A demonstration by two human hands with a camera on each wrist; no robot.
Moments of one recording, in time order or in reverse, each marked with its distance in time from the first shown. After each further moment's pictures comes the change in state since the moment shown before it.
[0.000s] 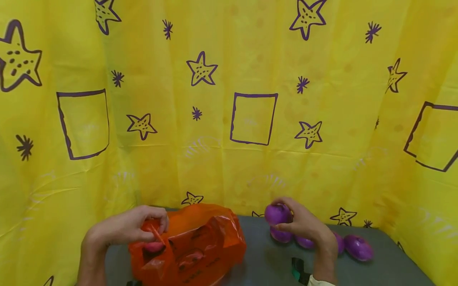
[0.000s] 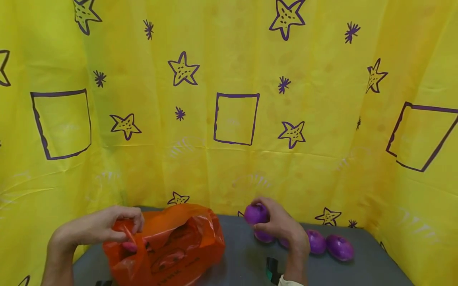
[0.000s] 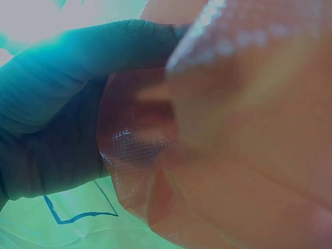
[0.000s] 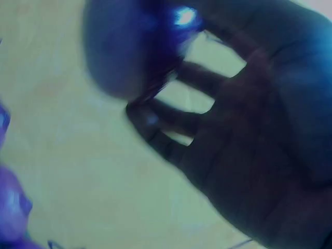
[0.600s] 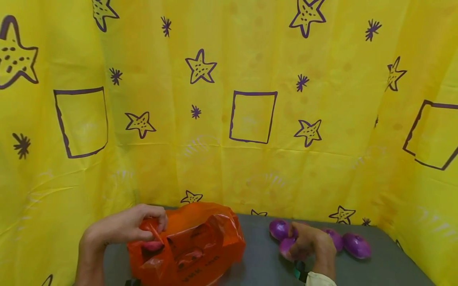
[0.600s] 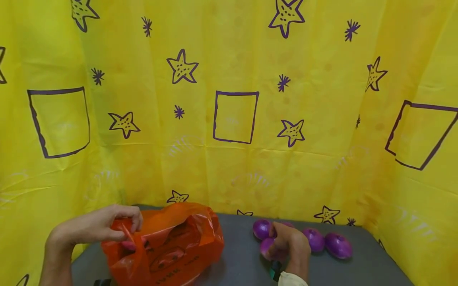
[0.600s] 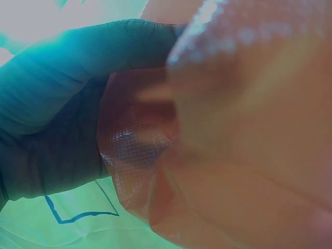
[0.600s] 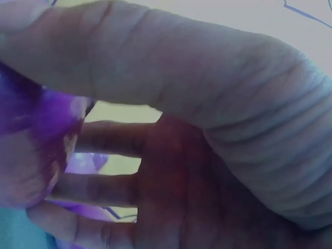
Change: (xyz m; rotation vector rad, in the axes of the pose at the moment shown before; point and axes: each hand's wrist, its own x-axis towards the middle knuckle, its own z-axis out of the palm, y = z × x) left_hand -0.002 -0.001 -0.001 -0.030 -0.016 -0.009; right_hand -0.024 0.039 0.024 0.099 -0.146 0.680
